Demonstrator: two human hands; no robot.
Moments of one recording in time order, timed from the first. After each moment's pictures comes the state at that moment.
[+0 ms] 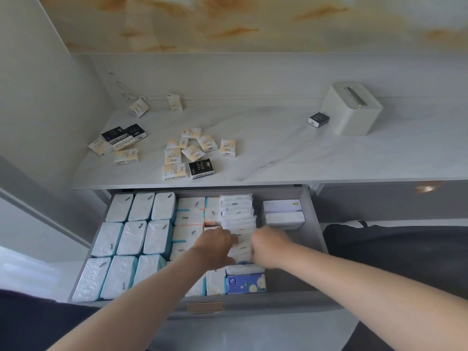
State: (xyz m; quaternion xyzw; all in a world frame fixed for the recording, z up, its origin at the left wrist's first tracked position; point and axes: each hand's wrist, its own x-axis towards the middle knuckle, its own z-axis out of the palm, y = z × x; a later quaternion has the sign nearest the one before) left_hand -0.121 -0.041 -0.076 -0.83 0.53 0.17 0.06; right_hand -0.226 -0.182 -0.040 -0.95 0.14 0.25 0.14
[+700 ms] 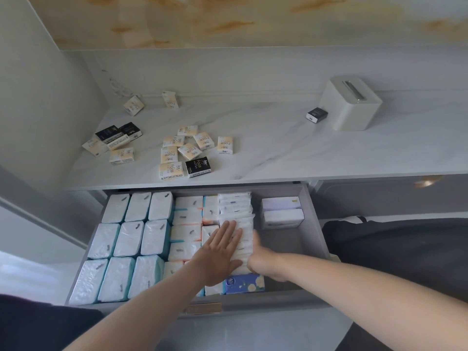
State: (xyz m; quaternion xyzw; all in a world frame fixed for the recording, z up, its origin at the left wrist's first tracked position) left_hand -0.140 -0.027 -0.109 -0.82 0.54 0.17 0.11; right_hand -0.236 -0.162 -0.074 -0.74 0.32 0.26 0.54
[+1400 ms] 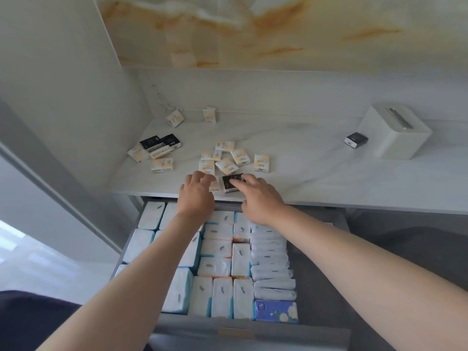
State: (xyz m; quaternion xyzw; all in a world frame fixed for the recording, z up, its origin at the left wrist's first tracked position) left_hand 0.009 -0.007 -0.013 -0.94 0.27 -0.06 -0.18; right_hand -0.081 -0.169 0.005 -0.99 0.05 0.02 0.13
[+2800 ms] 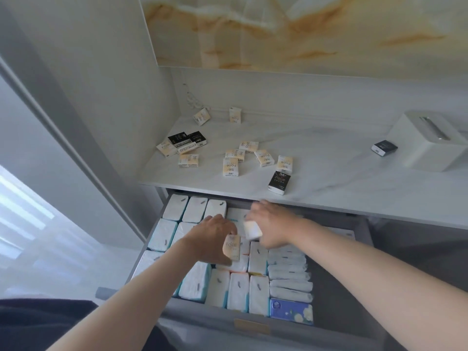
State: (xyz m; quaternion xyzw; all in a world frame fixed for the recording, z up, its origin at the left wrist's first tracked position) left_hand -0.041 0.062 -0.035 -0.87 0.47 0.13 -0.03; right_hand -0.101 -0.144 -0.003 -0.98 -0.10 0.17 0.07
